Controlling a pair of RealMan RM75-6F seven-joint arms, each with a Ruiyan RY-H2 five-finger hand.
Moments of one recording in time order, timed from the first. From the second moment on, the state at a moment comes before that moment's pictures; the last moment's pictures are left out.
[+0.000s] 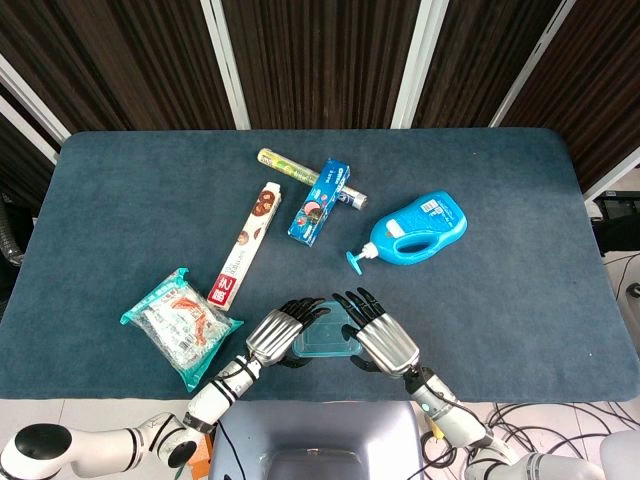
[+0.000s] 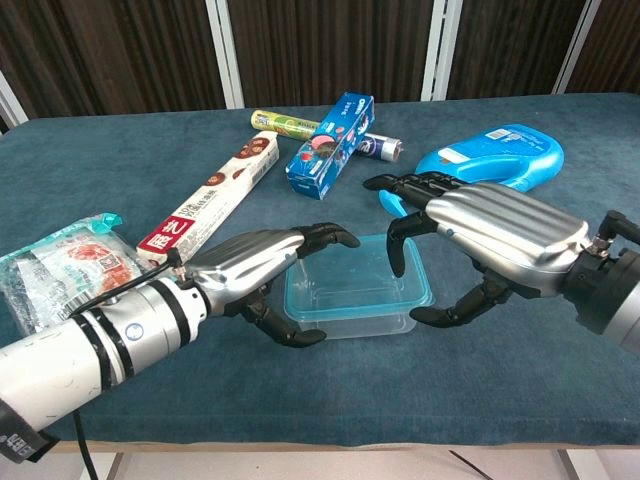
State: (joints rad) left arm -0.75 -1.87 -0.07 -1.23 1.44 0.94 0.02; right arm 0.49 -1.66 0.06 -1.45 -1.66 1.17 -0.30
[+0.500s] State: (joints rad) left arm -0.75 -1.87 -0.07 -1.22 1.45 0.94 0.03; right arm 0.51 -1.64 0.07 -1.51 -1.62 1.17 -0.33
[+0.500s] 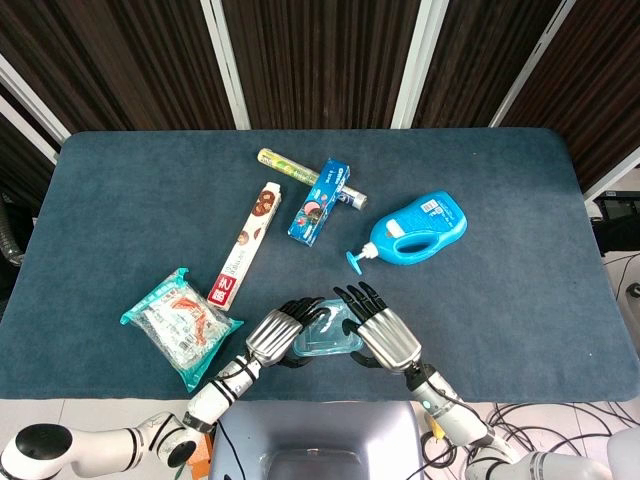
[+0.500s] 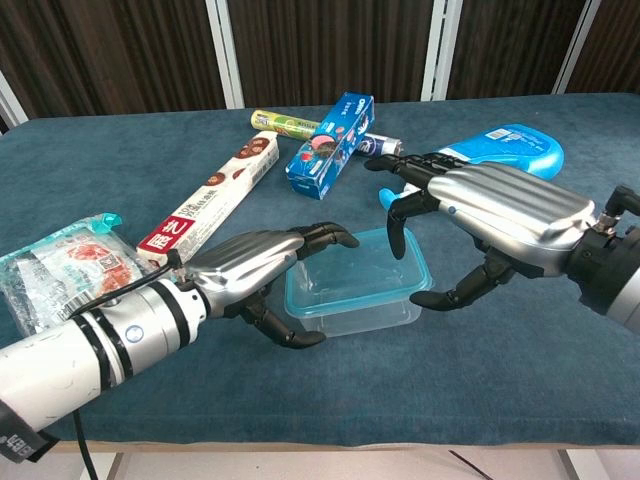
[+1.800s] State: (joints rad) left arm -0.75 -1.88 -0.05 -1.22 1.50 0.98 0.04; right arm 0.55 -1.72 0.05 -1.43 -1.61 1.15 -0.31
